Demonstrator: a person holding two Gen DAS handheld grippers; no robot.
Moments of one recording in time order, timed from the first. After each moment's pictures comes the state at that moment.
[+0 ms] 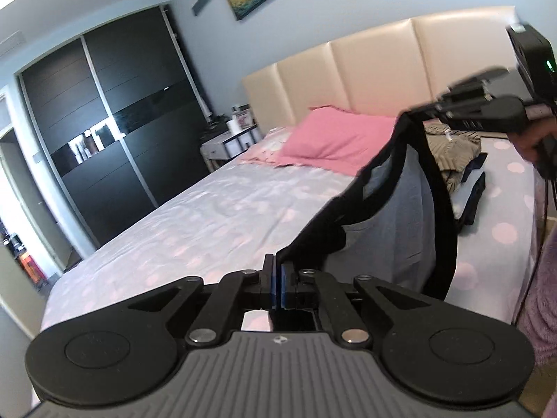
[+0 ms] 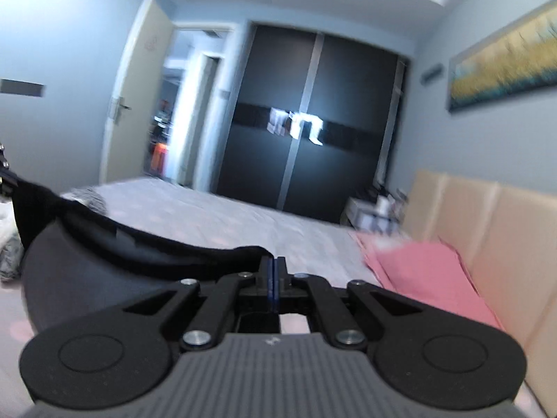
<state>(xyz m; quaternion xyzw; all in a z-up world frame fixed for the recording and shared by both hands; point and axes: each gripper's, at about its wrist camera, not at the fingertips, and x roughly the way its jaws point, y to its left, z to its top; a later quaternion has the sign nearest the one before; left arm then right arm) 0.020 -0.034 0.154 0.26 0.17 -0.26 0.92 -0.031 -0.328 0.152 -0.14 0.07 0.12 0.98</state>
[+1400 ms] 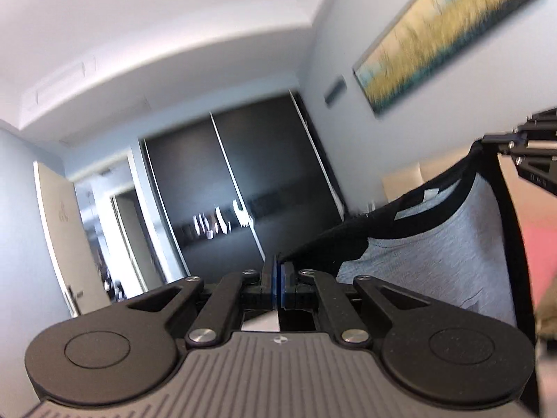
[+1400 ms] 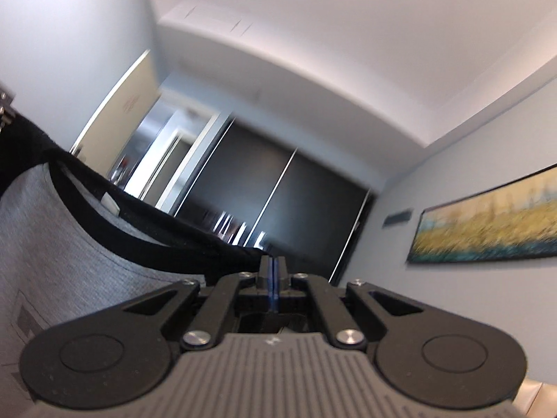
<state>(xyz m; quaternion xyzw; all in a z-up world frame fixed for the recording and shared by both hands) 0.114 -0.001 0.334 0.20 -0.04 -0.10 0.97 0.079 -0.229 0.320 -0.23 -0.15 0.02 0.96</state>
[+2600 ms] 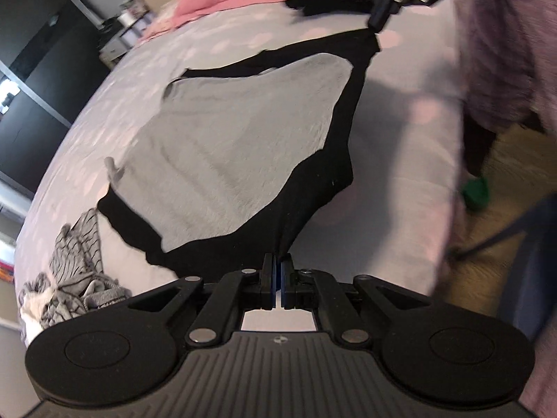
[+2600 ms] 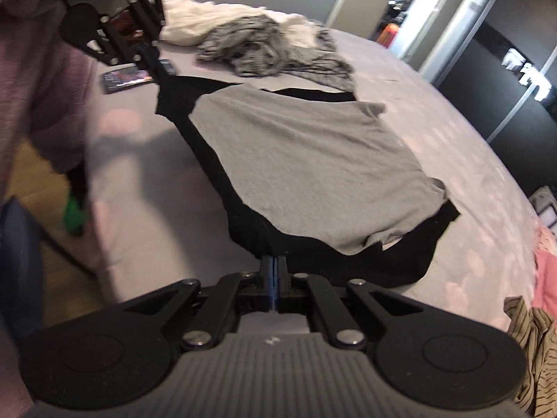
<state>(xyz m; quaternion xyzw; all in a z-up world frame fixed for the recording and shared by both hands) -0.053 0.016 0.007 0.43 0.35 -0.35 0.75 -0.071 -0.264 0.002 -0.36 0.31 0.42 0.78</state>
